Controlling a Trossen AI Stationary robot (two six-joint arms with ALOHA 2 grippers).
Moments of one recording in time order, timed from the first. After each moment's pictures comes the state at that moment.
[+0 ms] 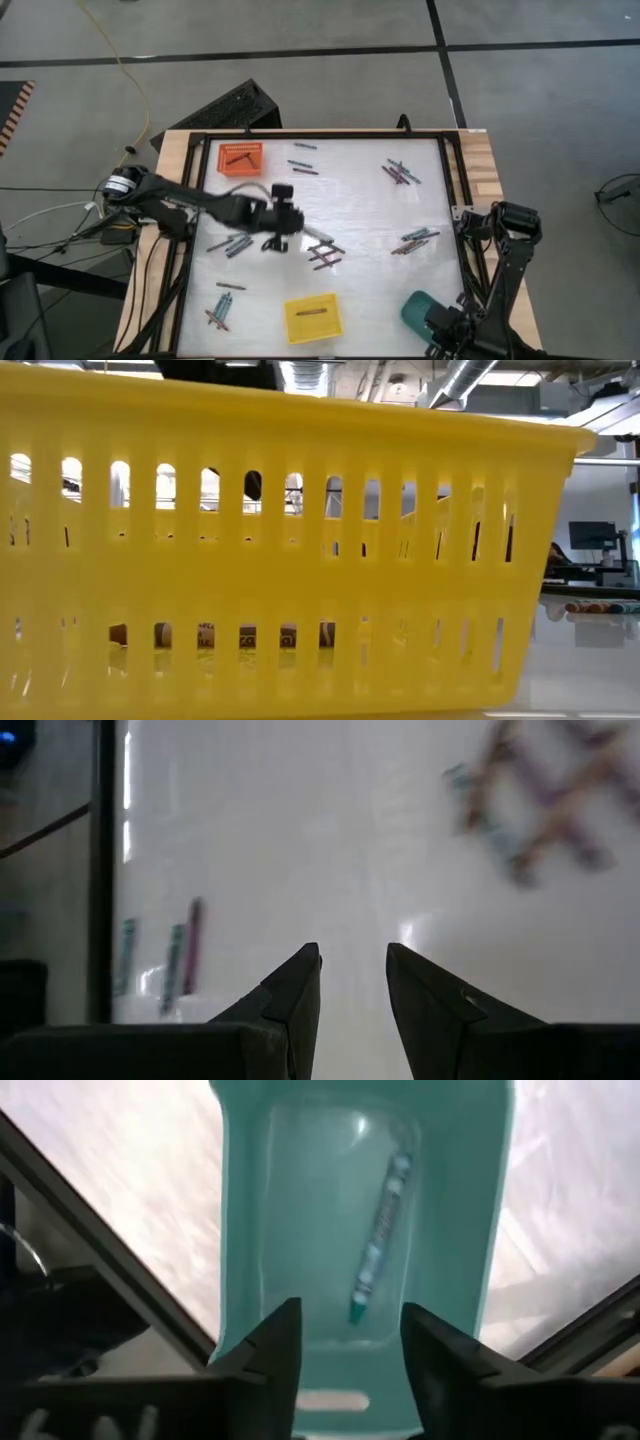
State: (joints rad) left arm -0.13 1.52 1.08 -0.51 -0.46 0.23; right arm 1.21 1.79 1.40 -1.22 0.22 1.88
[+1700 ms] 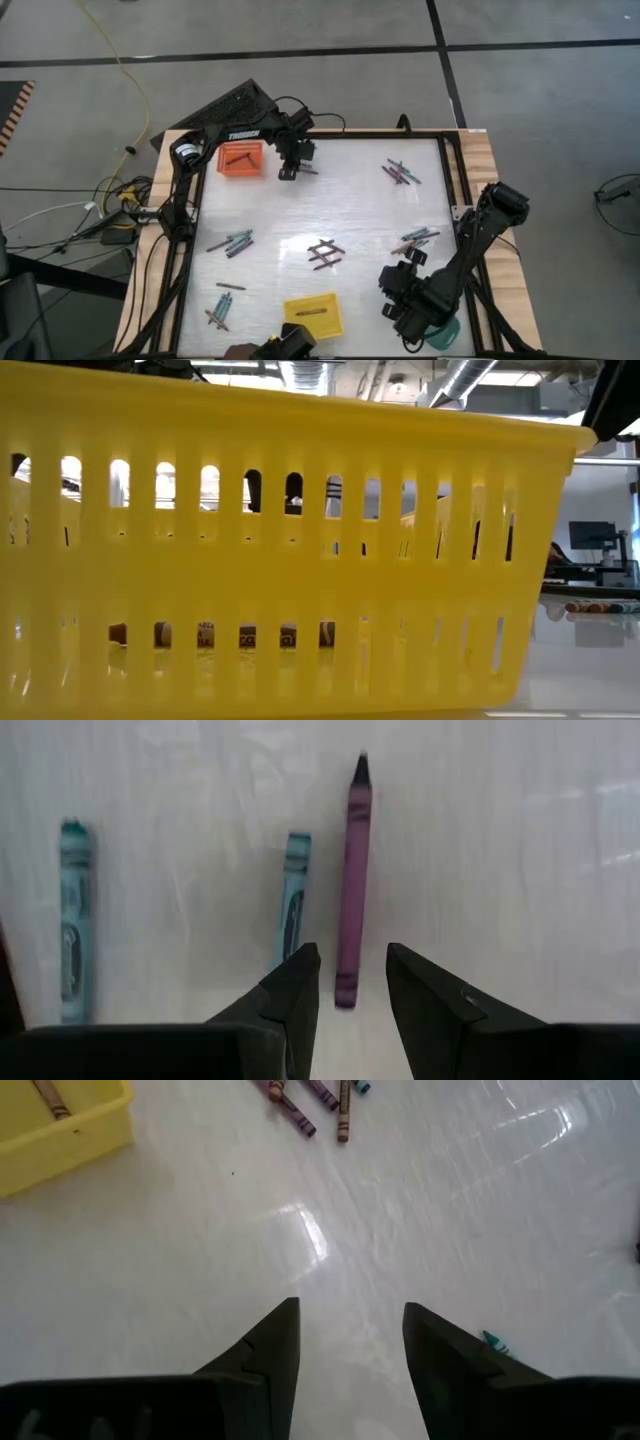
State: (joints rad) left arm 0.65 2.08 1.54 -0.75 0.18 0.76; right arm 0.85 1.68 1.40 -1.29 0.63 1.25
